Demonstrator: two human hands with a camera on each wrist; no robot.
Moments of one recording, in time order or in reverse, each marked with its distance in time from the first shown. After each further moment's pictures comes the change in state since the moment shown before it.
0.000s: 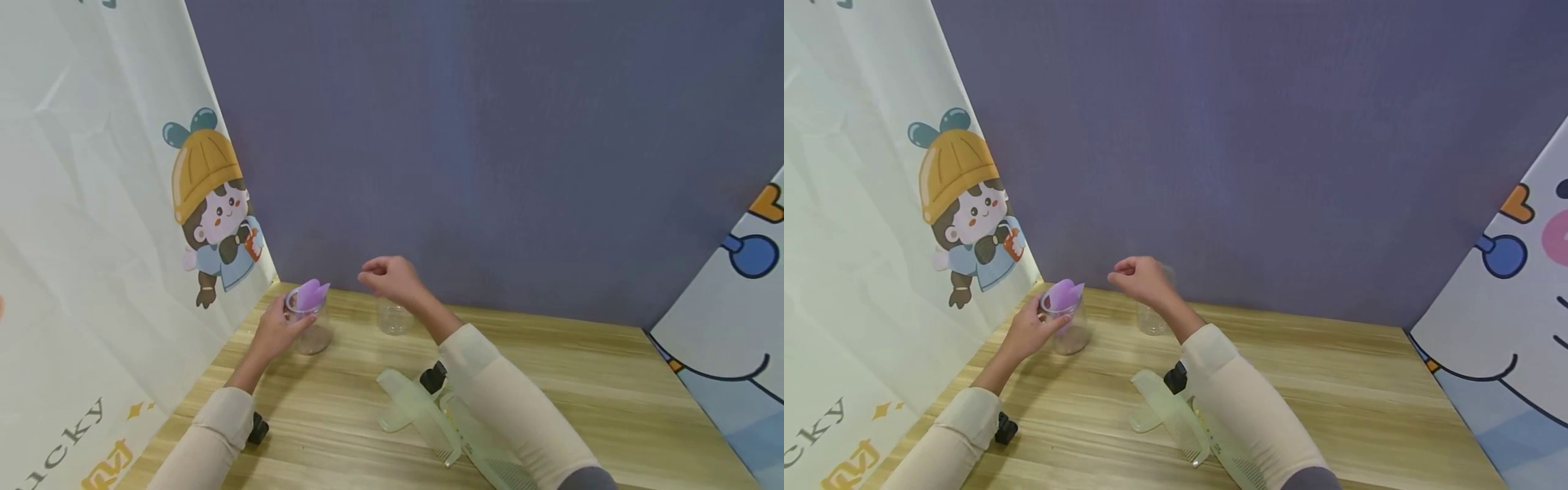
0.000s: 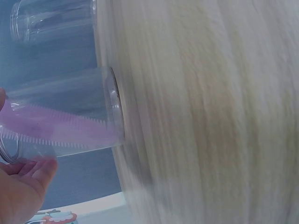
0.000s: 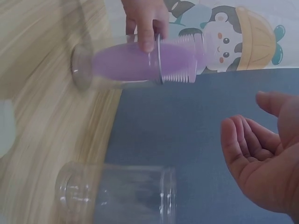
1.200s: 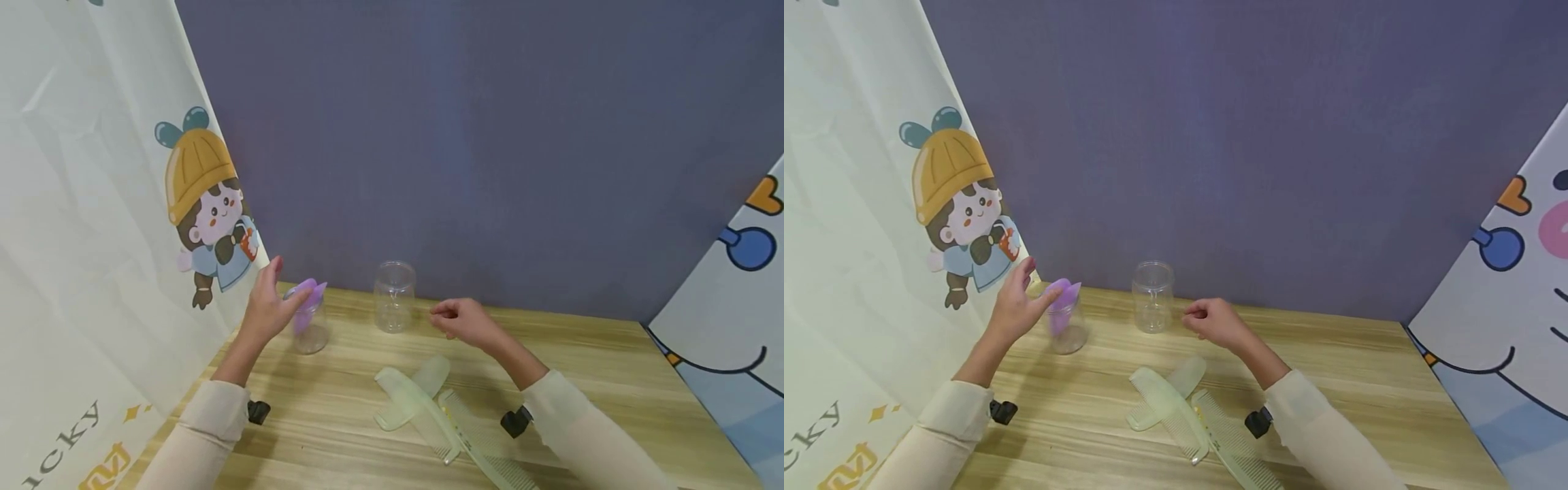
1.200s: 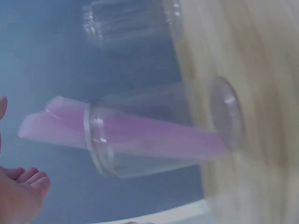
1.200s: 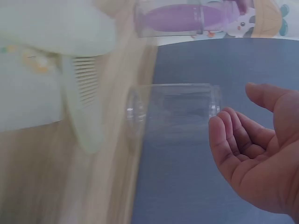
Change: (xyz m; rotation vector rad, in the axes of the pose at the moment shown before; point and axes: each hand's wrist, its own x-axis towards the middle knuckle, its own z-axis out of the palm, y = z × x) left_hand 0.002 0.065 -0.037 -0.015 0.112 0.175; right_hand -0.080 0.110 -0.064 -0.026 -0.095 0.106
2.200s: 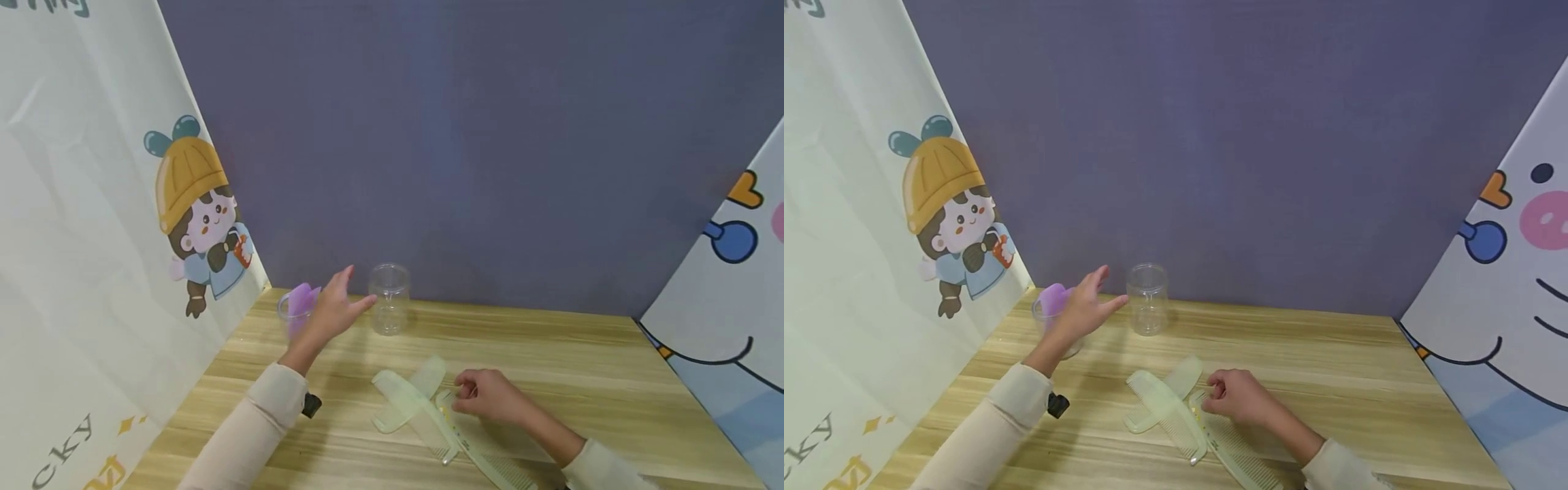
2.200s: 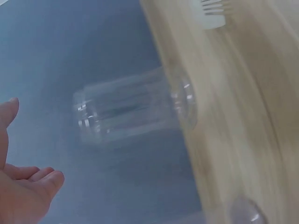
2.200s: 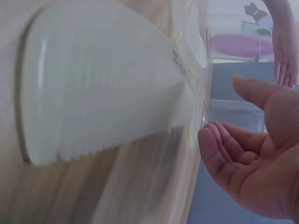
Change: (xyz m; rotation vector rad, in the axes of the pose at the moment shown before) left_hand 0.016 0.070 0.086 0.043 -0.291 -0.010; right_hand -0.089 0.071 0.037 -0.257 -0.050 -0.123
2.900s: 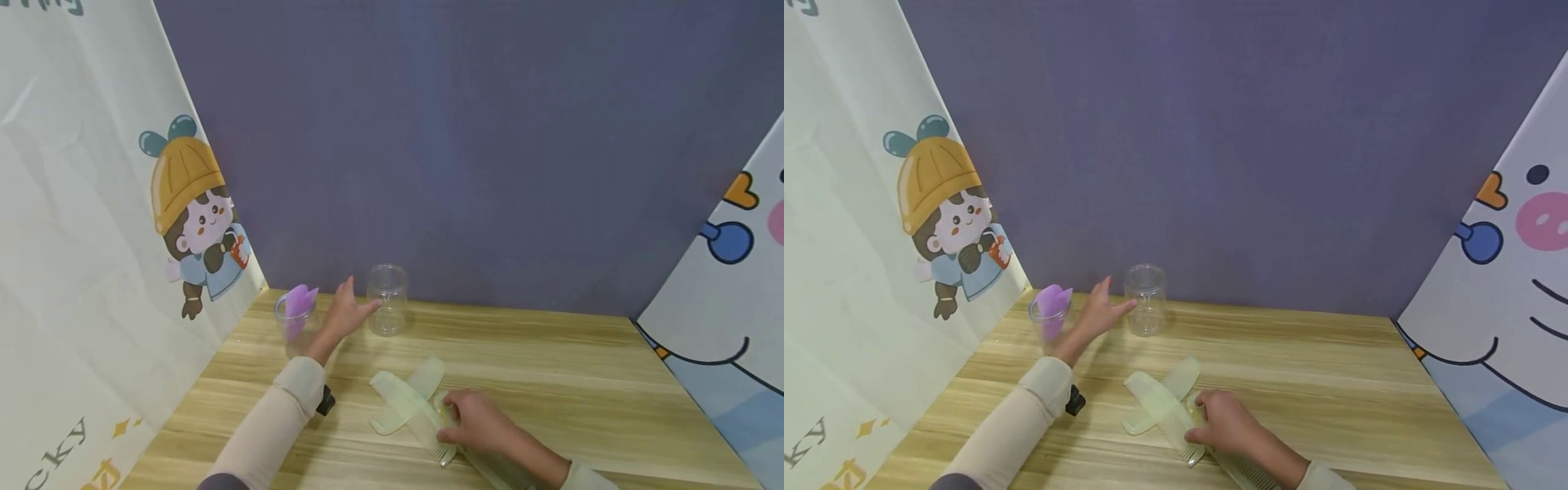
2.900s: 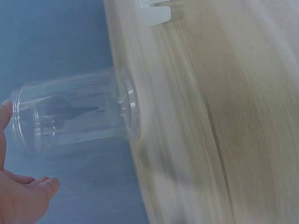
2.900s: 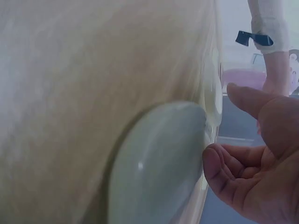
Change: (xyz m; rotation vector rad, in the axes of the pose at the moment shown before) left_hand 0.028 -0.035 0.054 -0.101 -0.002 -0.154; right_hand -0.012 -0.015 0.042 -0.222 0.114 -0.076
